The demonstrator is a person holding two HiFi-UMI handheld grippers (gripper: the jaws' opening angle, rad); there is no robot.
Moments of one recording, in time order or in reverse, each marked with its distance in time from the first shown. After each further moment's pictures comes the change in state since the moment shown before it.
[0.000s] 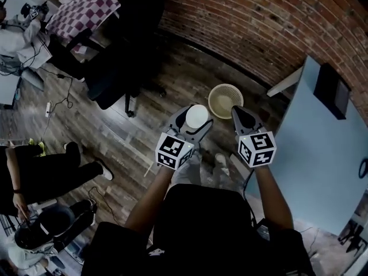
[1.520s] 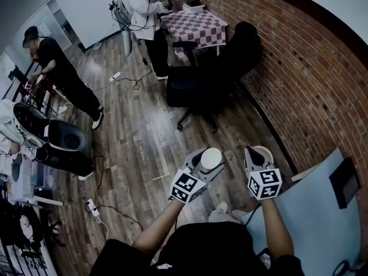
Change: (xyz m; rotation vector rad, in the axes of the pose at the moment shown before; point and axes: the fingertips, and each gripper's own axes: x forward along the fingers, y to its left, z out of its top) left arm -0.184 -0.108 -0.005 -0.015 -0.200 0.508; right arm -0.089 0.141 0.012 -0.277 -0.089 0.482
